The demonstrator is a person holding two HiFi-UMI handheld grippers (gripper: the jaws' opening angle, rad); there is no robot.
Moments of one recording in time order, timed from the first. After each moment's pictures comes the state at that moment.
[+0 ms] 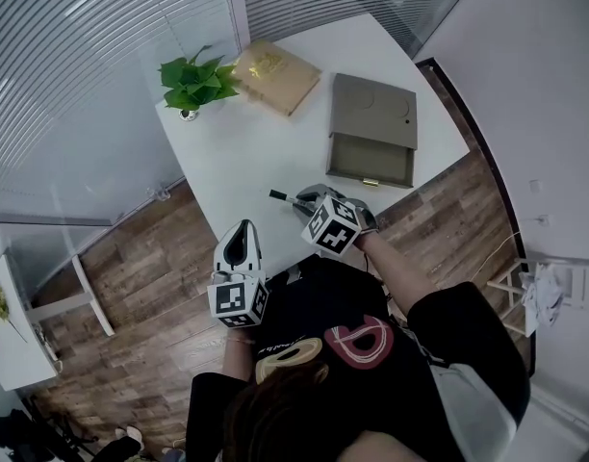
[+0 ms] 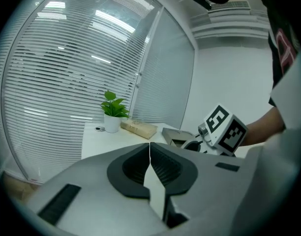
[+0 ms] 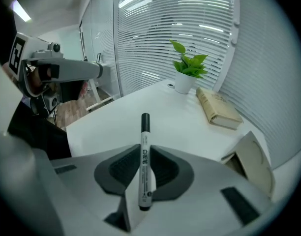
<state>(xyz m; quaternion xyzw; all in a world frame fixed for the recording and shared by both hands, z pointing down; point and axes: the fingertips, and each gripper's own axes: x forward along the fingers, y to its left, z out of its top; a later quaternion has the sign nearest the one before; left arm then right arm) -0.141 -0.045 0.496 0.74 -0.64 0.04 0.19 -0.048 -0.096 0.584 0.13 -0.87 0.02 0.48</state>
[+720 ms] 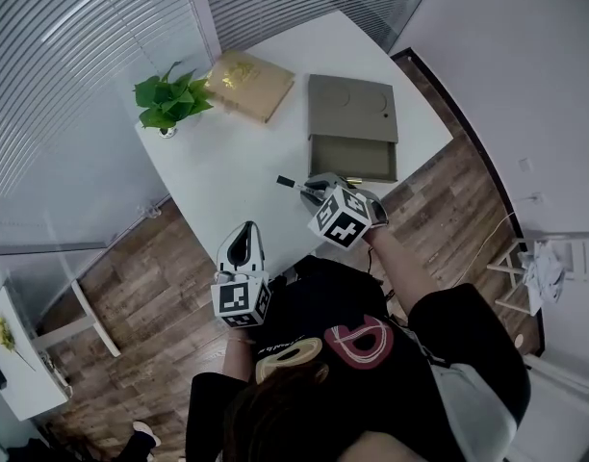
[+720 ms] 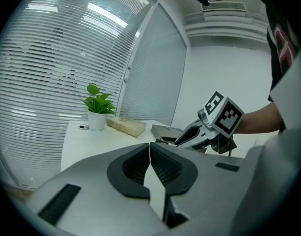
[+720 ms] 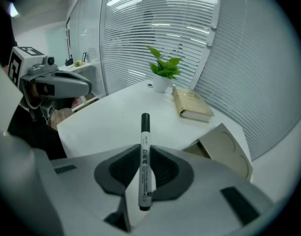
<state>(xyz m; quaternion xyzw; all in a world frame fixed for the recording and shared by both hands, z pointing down) -0.102 -0.066 0.503 0.78 -0.60 0.05 0.19 0.007 -0.134 0.555 0.21 -0.85 0.02 0.48</state>
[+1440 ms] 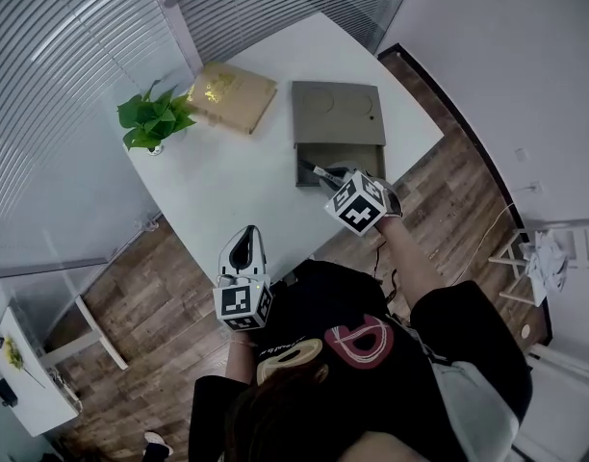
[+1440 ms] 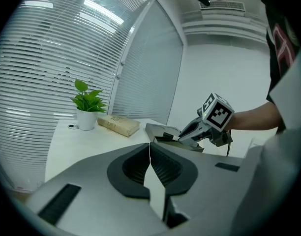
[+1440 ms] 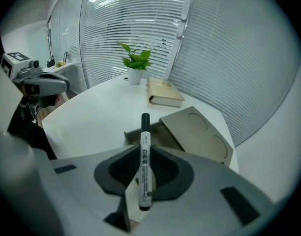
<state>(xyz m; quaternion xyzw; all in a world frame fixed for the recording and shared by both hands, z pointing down) -0.070 -0.087 0.508 0.79 -0.57 0.06 0.20 0.089 -0.188 0.553 0.30 -0.82 0.04 0.49</state>
